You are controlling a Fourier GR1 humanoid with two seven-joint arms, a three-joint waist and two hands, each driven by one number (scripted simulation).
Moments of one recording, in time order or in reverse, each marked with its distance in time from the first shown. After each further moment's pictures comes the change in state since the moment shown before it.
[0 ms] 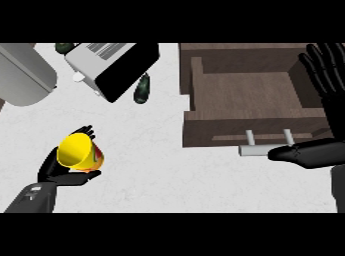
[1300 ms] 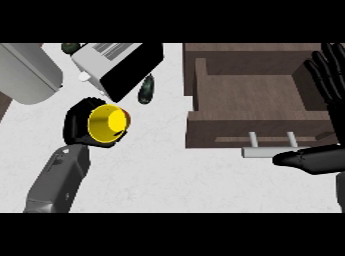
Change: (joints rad) left arm -0.146 -0.166 0.104 -0.246 0.139 0.246 -0.073; right arm 0.048 -0.008 -0.013 -0.018 0.008 0.008 -0.010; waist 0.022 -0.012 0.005
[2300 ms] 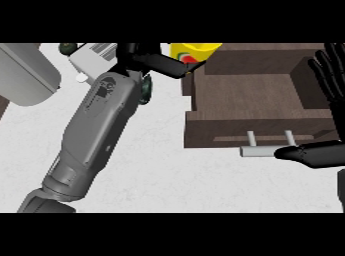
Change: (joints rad) left arm -0.437 -0.121 -0.281 -0.338 0.074 0.334 0.591; right arm -0.004 -0.008 -0.022 0.043 0.017 0.000 -0.037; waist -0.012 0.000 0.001
